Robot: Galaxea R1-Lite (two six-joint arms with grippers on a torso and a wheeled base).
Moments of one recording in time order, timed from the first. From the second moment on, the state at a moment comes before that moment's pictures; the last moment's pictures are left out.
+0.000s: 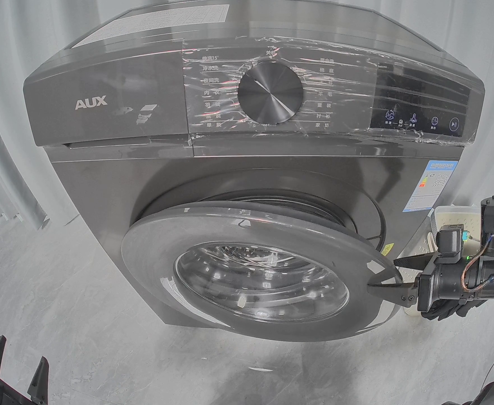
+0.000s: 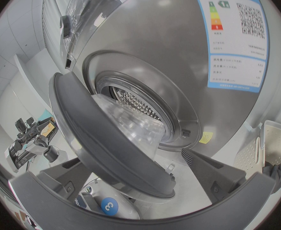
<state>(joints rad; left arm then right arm) 0.00 0.02 -0.02 0.00 0.01 -0.01 0.35 1.41 -0.49 -0.44 0.37 0.02</state>
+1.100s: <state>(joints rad) 0.00 0.02 -0.02 0.00 0.00 -0.01 0.39 1.43 -0.49 -0.44 0.31 0.02</state>
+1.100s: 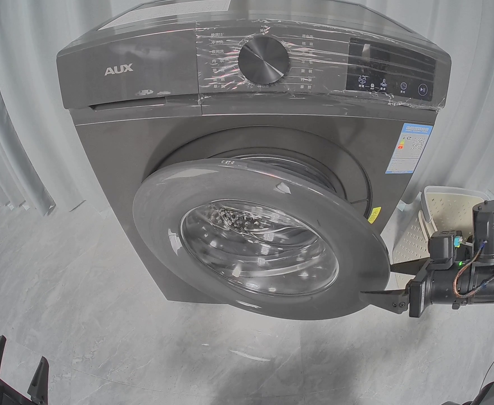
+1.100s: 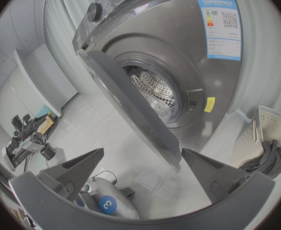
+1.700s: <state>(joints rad) 0.00 0.02 -0.02 0.00 0.00 -0.01 0.44 1.38 -0.43 -0.44 0.33 0.02</state>
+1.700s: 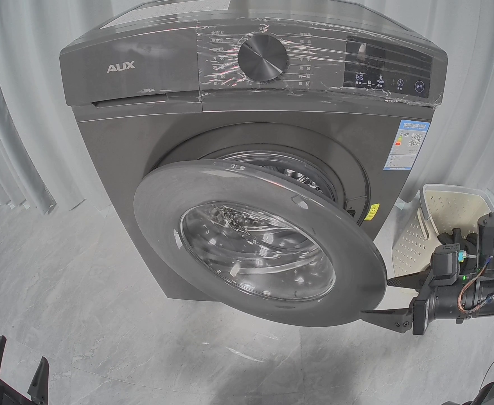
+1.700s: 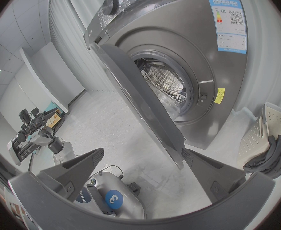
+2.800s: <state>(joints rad) 0.00 0.02 -0.02 0.00 0.00 -0.01 0.42 1.22 -0.50 -0.46 0.33 0.17</state>
